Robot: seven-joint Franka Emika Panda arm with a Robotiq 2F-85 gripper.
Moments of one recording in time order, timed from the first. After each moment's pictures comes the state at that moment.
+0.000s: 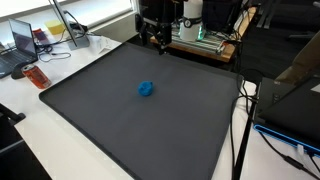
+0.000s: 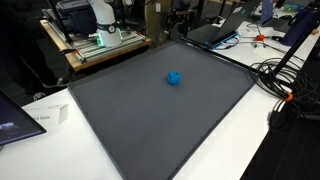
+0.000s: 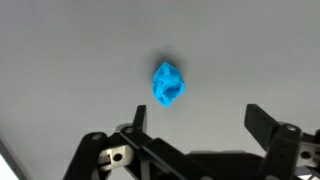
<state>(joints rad) 0.17 0.05 0.01 -2.22 -0.10 2.33 0.45</state>
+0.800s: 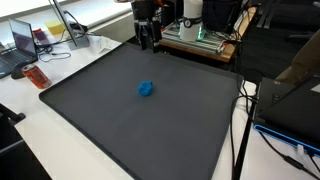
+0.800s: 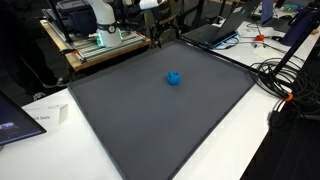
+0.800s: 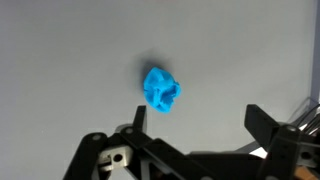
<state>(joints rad) 0.06 -0.03 0.00 -2.45 0.39 2.61 0.09</state>
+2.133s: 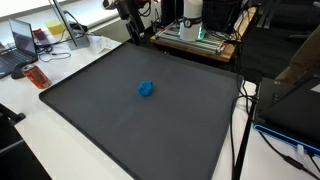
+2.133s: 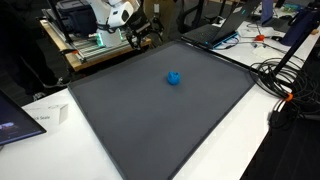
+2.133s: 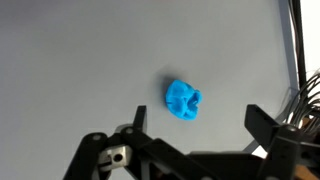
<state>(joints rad) -0.09 -0.02 -0.12 -2.43 0.69 2.33 -0.27</state>
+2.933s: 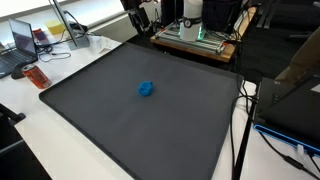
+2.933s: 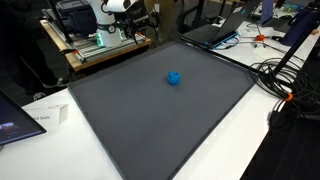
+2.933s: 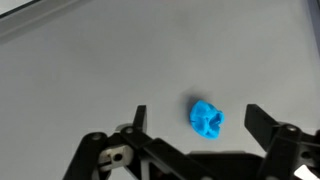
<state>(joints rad) -0.09 -0.11 -0.10 -2.43 0.38 2.22 0.02</state>
